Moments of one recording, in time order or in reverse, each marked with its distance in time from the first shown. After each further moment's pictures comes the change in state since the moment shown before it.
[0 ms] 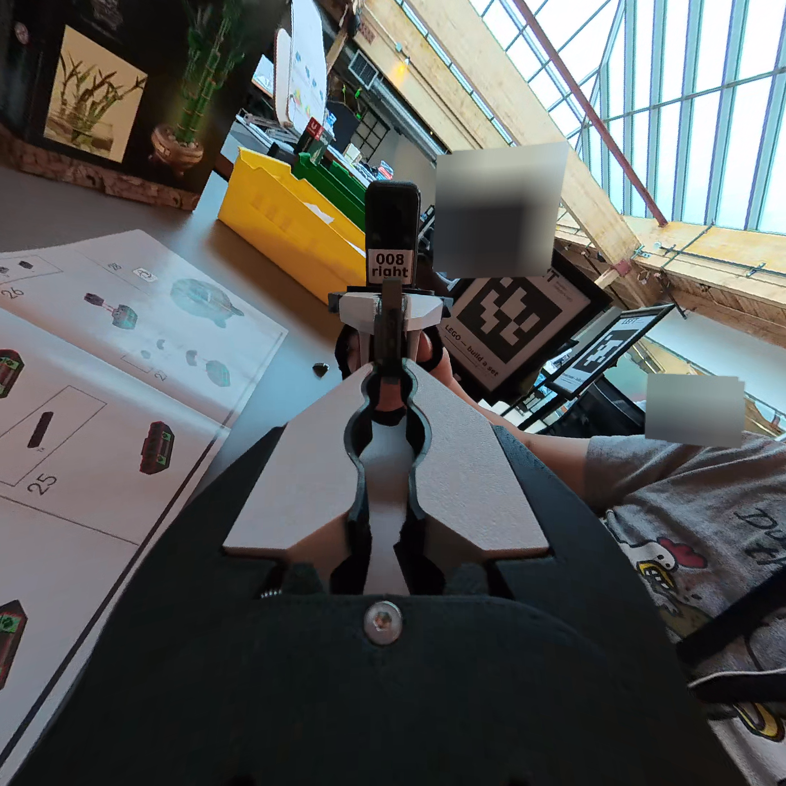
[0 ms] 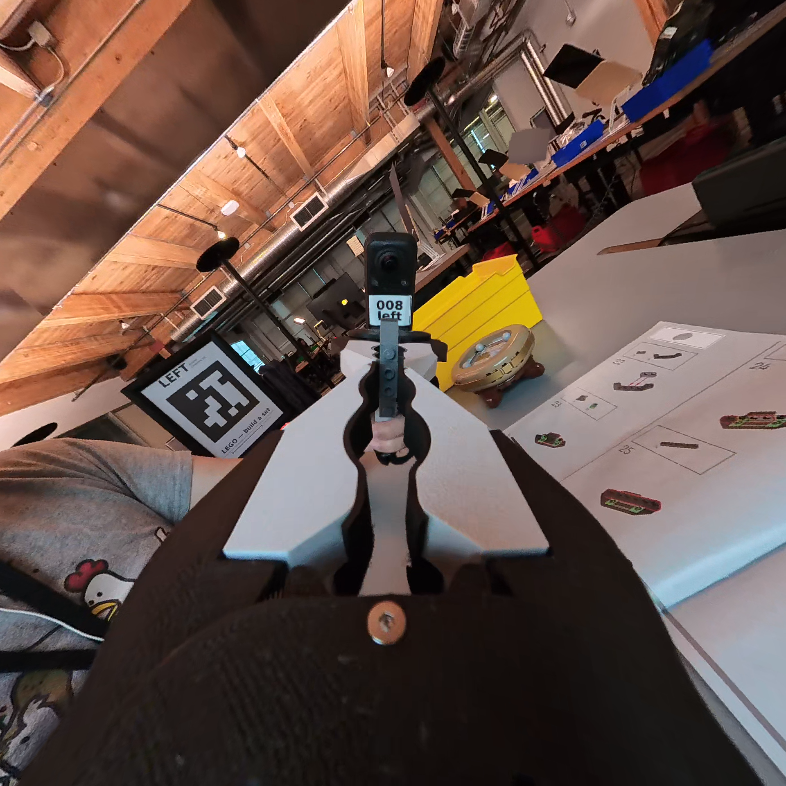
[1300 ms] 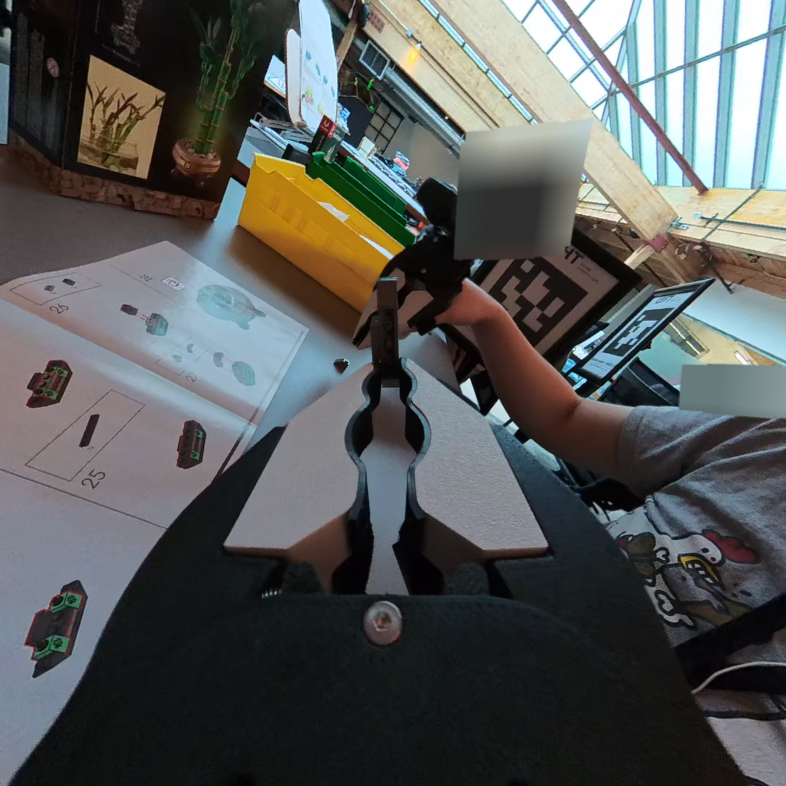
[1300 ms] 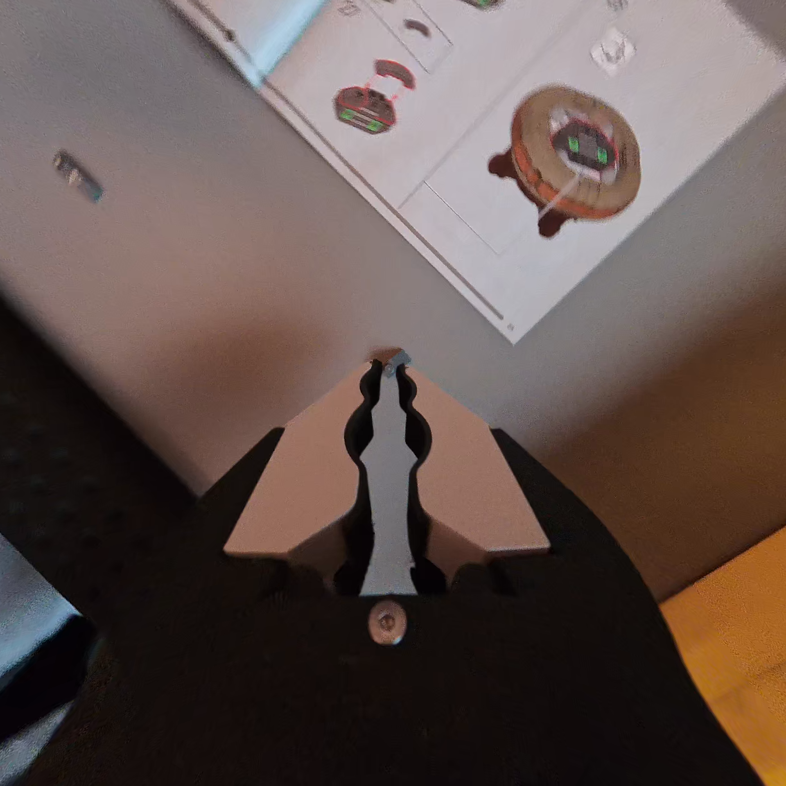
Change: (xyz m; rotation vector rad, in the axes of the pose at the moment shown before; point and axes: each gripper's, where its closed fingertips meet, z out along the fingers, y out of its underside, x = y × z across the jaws) left arm -0.006 0.002 -0.006 -0.025 -0.049 0.074; right arm 0.068 0.055 -0.225 -0.962 0.893 -0.218
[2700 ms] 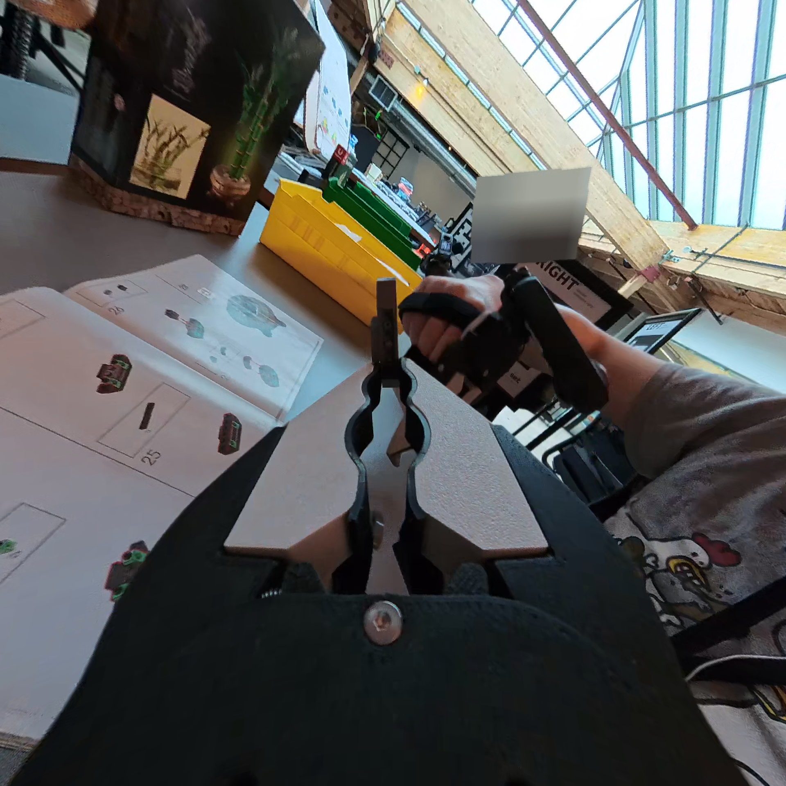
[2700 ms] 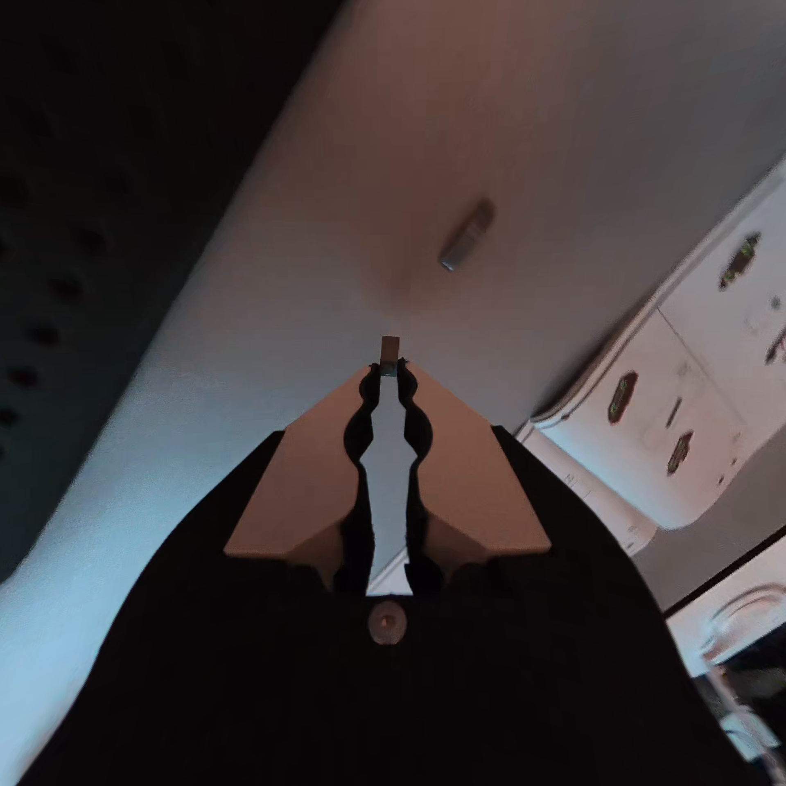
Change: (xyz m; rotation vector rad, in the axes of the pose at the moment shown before) left arm -0.013 -0.015 -0.027 0.064 -0.002 -0.034; right arm -0.141 -0.041 0.049 -0.233 -0.260 -1.471
